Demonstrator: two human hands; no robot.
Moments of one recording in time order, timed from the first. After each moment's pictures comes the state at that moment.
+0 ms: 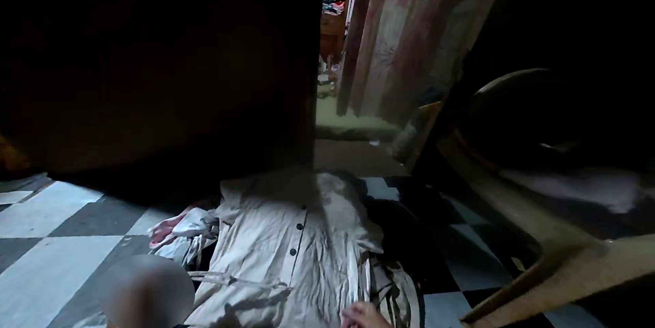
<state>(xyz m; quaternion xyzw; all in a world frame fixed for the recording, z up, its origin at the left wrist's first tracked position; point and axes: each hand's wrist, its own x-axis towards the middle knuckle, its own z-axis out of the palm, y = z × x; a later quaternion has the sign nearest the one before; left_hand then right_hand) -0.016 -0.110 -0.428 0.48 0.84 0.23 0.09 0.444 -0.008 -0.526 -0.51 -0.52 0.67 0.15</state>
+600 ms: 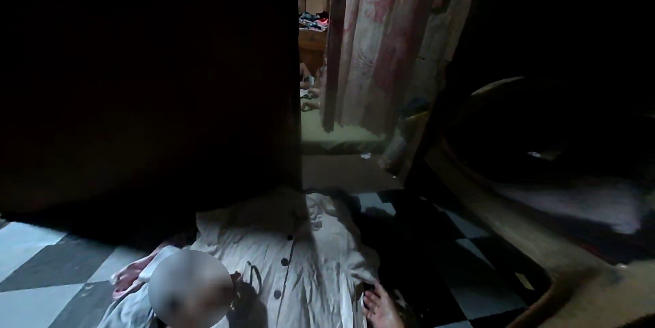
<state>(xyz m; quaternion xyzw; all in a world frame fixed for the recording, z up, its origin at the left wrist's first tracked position) 0.051 0.035 -0.449 0.63 0.72 0.13 0.26 0.459 0.107 -0.535 -0.59 -0.14 0.66 0.44</state>
